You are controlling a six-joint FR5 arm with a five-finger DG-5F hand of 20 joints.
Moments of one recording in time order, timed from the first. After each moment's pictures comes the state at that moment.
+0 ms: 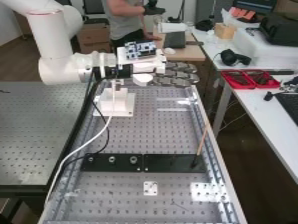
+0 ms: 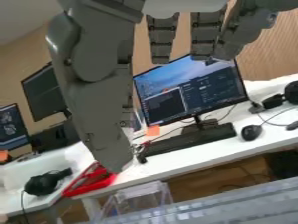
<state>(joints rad) 1.64 -1.93 -1.79 -2.56 -1.66 -0.45</state>
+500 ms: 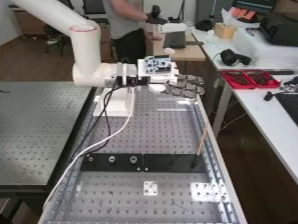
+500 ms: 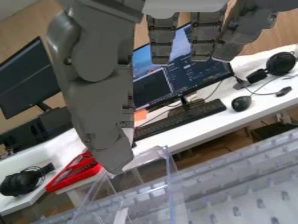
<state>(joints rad) 1.75 -2.08 -1.72 -2.56 -1.46 -0.38</state>
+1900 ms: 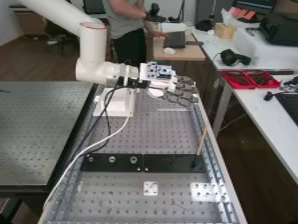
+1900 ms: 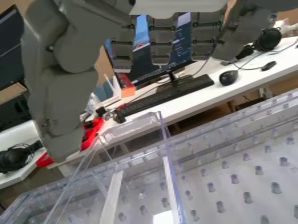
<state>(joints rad) 1.78 -2.09 -1.68 -2.71 -1.41 -0.36</state>
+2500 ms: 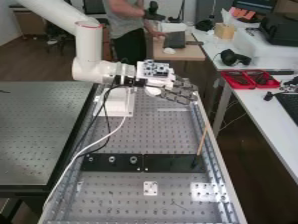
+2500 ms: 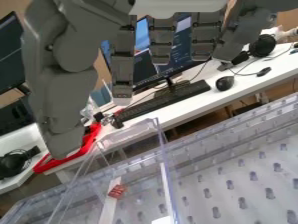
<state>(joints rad) 1.79 -2.07 -1.71 -2.68 -1.38 -0.36</state>
